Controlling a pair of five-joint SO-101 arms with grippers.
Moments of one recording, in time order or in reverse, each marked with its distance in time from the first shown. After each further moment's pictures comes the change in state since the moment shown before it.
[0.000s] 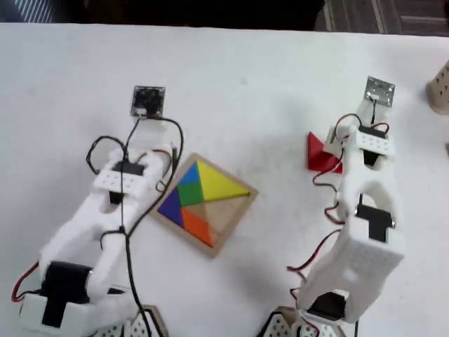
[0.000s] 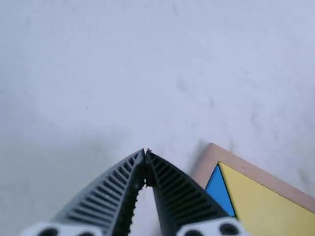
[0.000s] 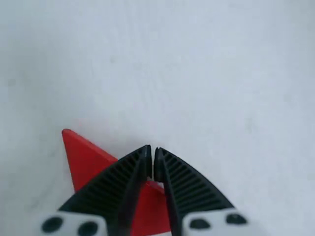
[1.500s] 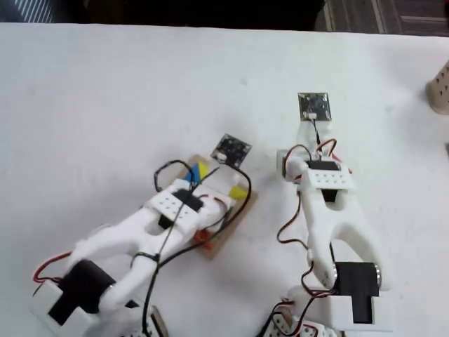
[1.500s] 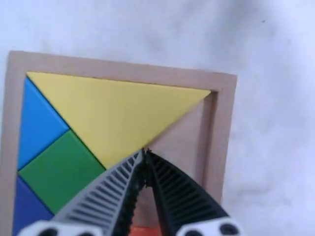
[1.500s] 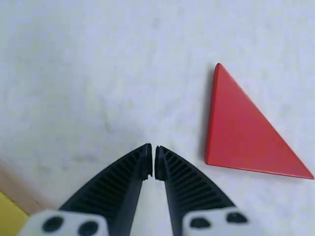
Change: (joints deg) left arm 25.8 1.6 4.0 8.9 0.4; right arm -16.7 -30.1 35.3 -11.7 5.6
